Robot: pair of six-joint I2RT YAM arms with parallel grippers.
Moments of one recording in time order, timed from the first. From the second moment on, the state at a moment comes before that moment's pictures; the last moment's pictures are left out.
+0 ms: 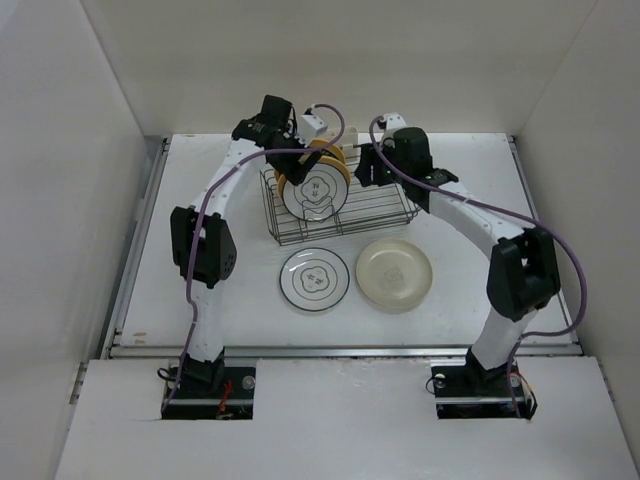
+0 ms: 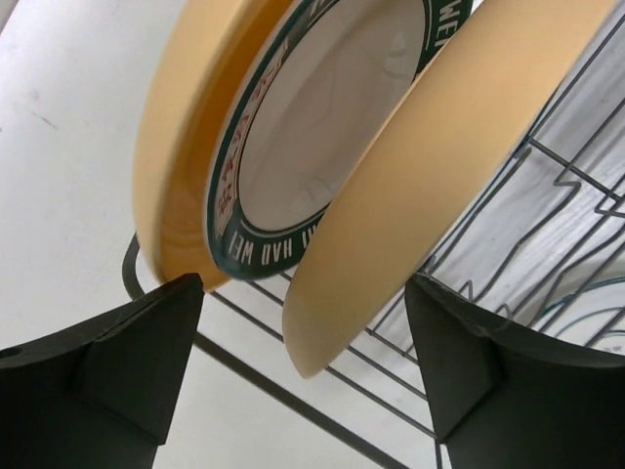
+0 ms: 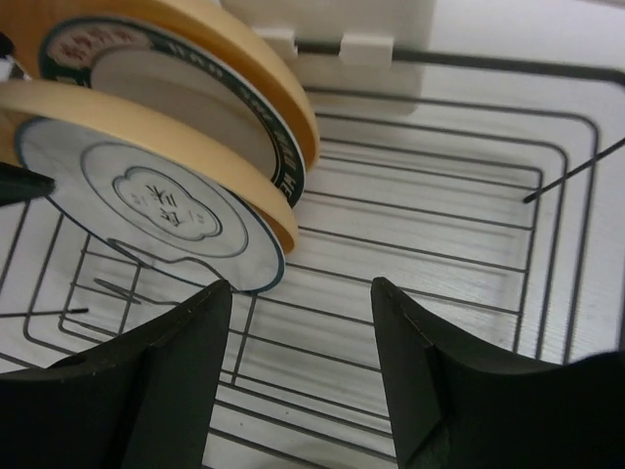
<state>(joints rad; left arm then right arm) -0.34 2.11 2.10 -0.90 0.17 0.47 0.42 1.76 1.43 -0.10 -0.08 0.16</state>
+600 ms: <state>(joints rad) -0.26 1.84 1.99 -1.07 0.03 0.09 0.42 1.99 1.46 -0.10 -0.26 0.18</state>
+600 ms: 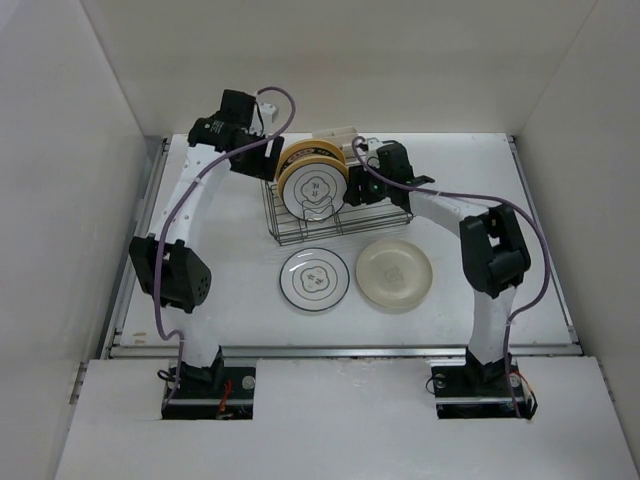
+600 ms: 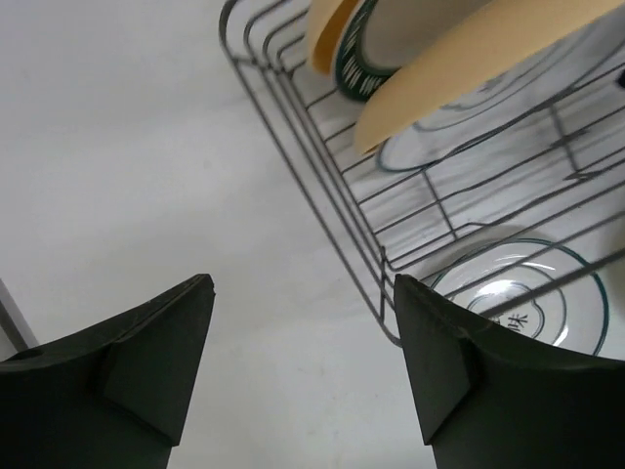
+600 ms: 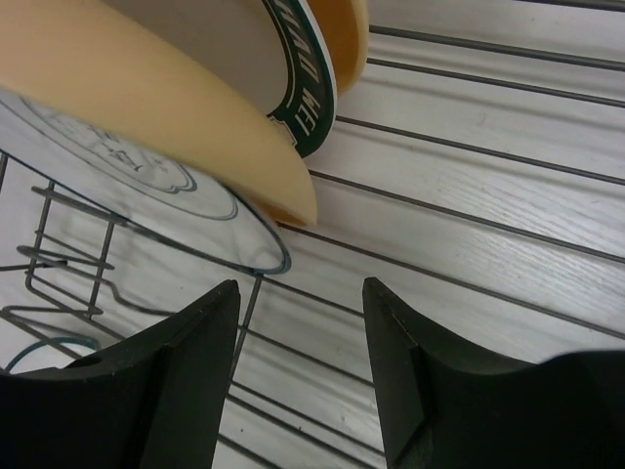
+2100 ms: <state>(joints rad) -0.15 2.29 2.18 -1.15 0.23 -0.13 0.49 1.85 1.46 -0.14 -0.05 0.13</state>
